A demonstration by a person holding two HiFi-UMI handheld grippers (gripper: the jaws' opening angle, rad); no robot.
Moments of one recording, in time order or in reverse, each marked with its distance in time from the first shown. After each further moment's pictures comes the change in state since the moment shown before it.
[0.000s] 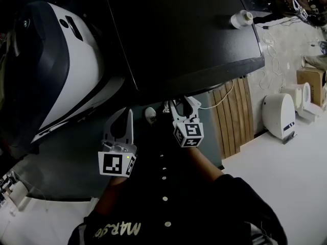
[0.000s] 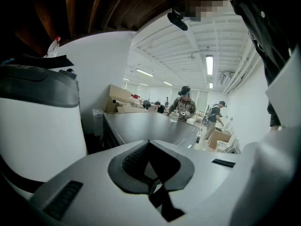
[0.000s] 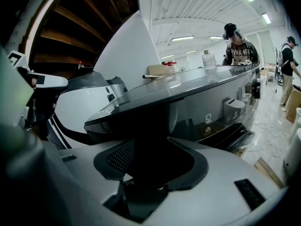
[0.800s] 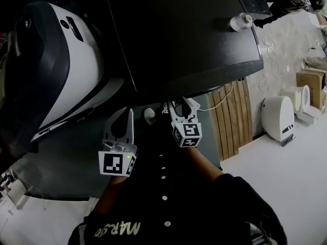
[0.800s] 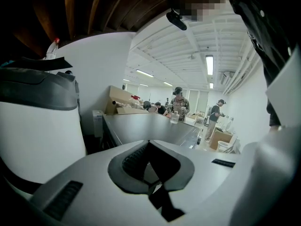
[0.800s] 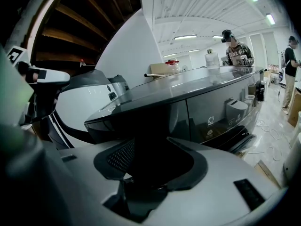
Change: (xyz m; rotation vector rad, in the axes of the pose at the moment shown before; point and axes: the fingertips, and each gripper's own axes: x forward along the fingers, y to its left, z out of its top) left arm 0.005 -0.005 0.008 0.008 -0.009 0.008; right arm 0.003 0.002 0.004 -0.019 0.022 0.022
